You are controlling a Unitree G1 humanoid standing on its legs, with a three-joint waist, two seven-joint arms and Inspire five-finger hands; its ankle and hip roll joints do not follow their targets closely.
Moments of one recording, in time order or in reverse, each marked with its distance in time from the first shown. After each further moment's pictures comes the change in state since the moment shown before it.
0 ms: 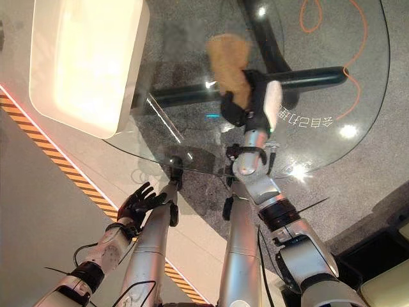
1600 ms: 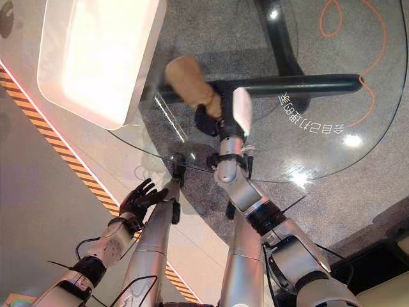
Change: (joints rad) left arm -0.037 0.007 -0.005 -0.018 0.000 0.034 0.047; right arm -0.032 -0.006 0.016 -0.028 -0.016 0.100 -0.116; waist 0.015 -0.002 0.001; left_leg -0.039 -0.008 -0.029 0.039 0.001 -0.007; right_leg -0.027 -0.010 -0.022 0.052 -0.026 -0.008
